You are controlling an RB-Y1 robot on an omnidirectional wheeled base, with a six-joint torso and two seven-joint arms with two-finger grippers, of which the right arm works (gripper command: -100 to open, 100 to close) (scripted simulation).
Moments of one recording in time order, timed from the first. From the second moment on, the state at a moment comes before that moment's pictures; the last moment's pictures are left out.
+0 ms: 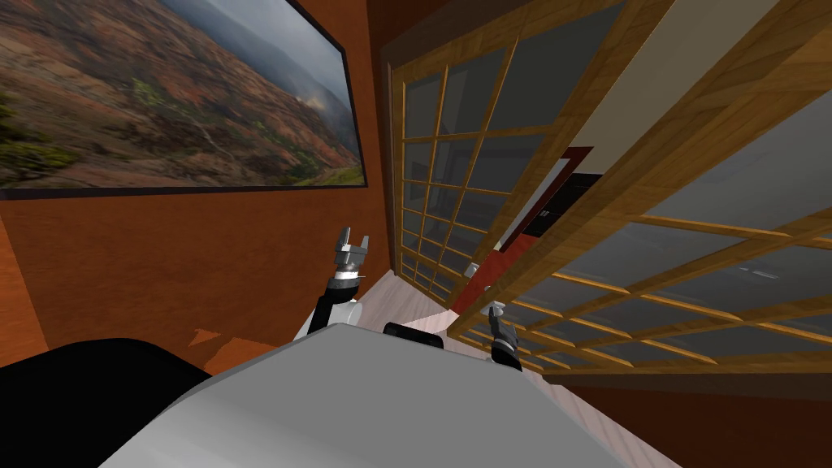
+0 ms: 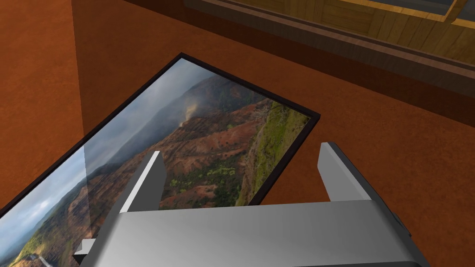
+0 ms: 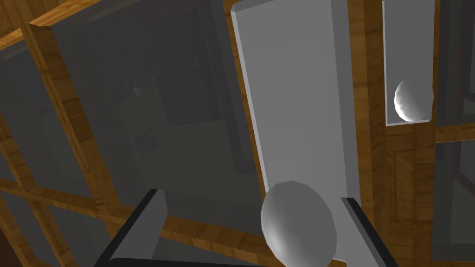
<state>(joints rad) 0.12 -0.18 -0.21 -0.75 -0.39 -0.72 1.38</state>
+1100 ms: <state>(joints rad) 0.06 -0.19 -0.22 -0.65 -0.41 -0.72 1.35</state>
